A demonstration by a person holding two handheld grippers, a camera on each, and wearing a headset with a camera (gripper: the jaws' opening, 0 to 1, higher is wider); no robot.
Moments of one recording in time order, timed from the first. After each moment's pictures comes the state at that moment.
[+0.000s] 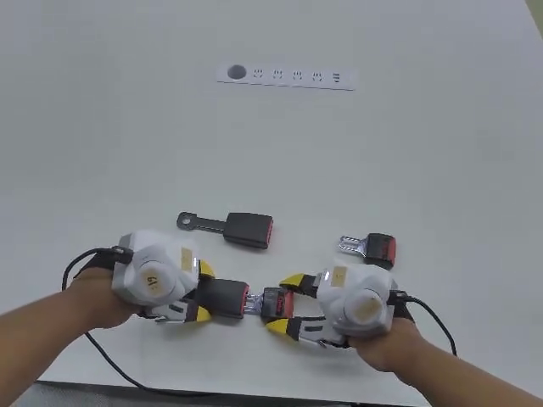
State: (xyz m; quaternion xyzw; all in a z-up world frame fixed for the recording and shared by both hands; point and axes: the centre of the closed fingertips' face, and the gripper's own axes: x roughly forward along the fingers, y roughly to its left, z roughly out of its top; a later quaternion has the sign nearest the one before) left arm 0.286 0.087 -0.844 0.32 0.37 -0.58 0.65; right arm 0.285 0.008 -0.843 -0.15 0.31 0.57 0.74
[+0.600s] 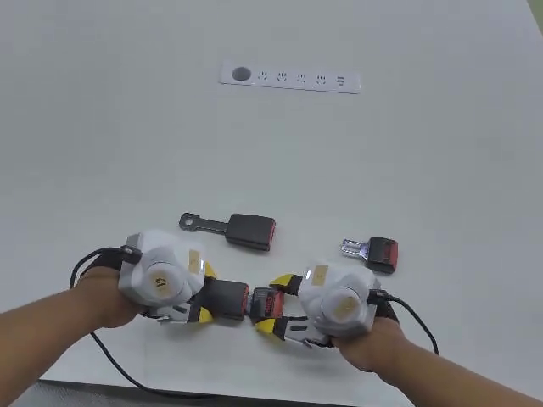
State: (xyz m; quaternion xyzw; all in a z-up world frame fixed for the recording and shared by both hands) left arm 0.283 0.084 -0.841 0.33 0.38 -0.58 0.64; right arm 0.281 0.025 -0.844 -0.17 0.33 0.56 0.74
